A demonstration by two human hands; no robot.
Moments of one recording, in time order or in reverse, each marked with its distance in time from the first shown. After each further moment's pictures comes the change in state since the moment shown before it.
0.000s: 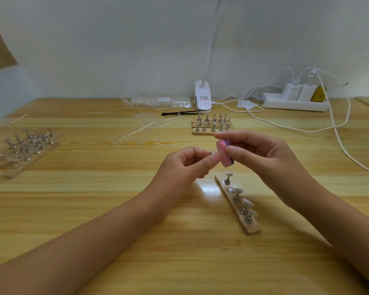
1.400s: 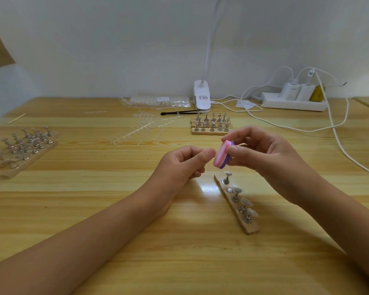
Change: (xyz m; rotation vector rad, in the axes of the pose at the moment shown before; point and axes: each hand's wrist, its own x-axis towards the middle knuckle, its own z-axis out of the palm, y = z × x) left_hand 0.003 0.002 -0.001 -0.064 -0.015 -0.090; right_hand 0.003 0.002 -0.010 0.037 -0.053 0.116
